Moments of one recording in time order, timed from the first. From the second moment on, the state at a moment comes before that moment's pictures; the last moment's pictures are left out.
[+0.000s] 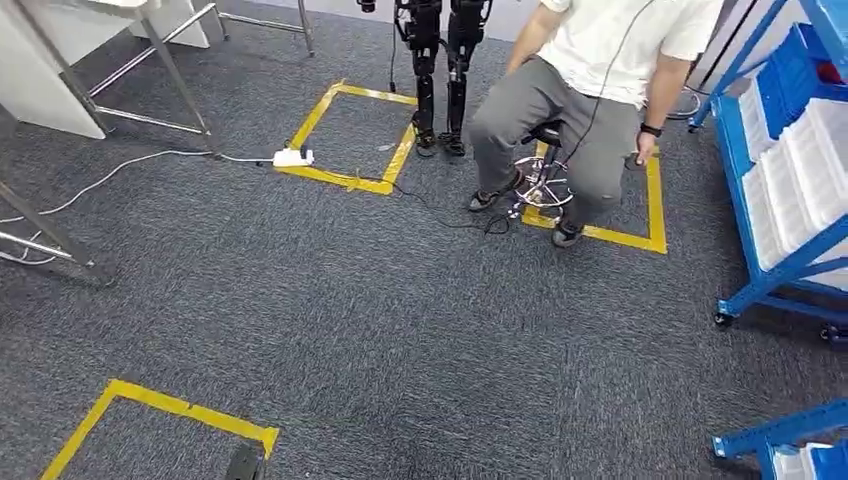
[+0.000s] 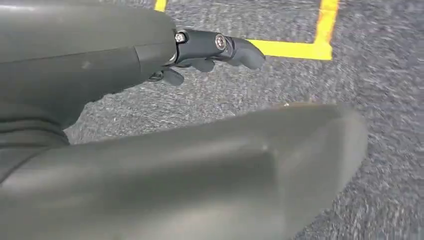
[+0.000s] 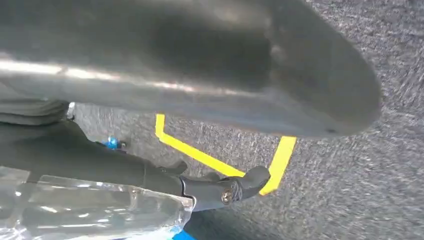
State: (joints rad) left arm -0.20 -0.16 0.66 -0.21 -0.58 0.17 -0.28; right arm -0.10 0.03 -0.45 -0.20 0.81 -0.39 0.04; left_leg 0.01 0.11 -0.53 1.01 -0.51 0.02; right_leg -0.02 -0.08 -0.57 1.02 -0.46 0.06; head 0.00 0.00
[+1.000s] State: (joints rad) left arm -0.20 -0.15 0.65 -0.21 -0.60 0.17 -0.27; right arm -0.10 0.03 -0.47 -0.20 0.80 -0.37 0.04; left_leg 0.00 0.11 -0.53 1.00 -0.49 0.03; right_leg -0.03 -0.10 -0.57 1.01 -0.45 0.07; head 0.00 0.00
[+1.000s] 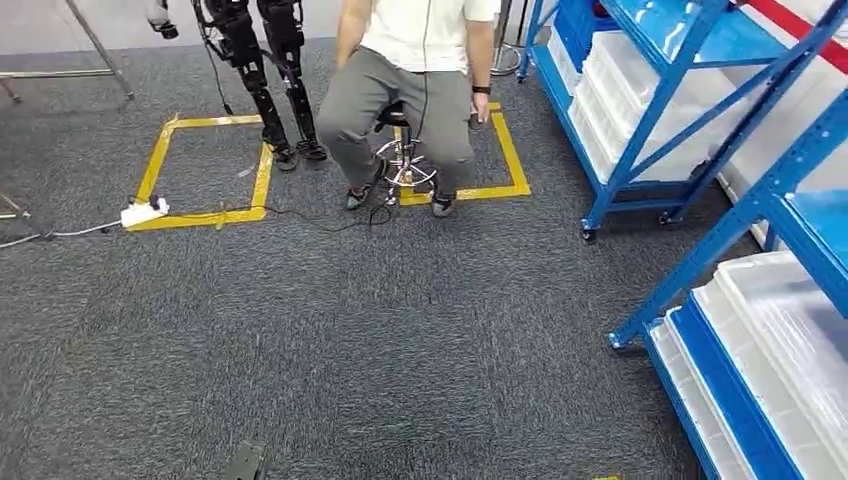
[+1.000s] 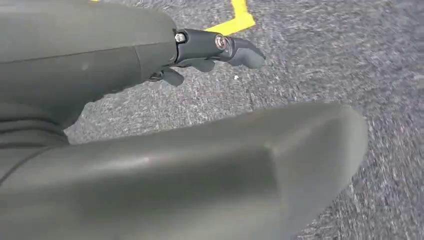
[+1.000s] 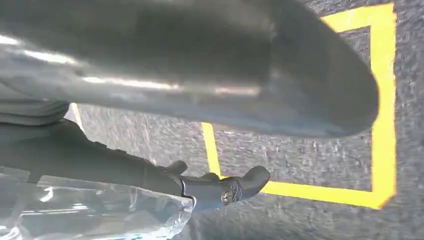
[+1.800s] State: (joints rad) left arm -0.20 -0.16 0.65 -0.21 -0.60 0.17 -0.25; right arm -0.10 0.03 -0.48 -0.20 0.80 -0.29 0.08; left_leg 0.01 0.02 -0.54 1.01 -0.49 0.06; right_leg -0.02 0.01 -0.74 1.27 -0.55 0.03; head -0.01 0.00
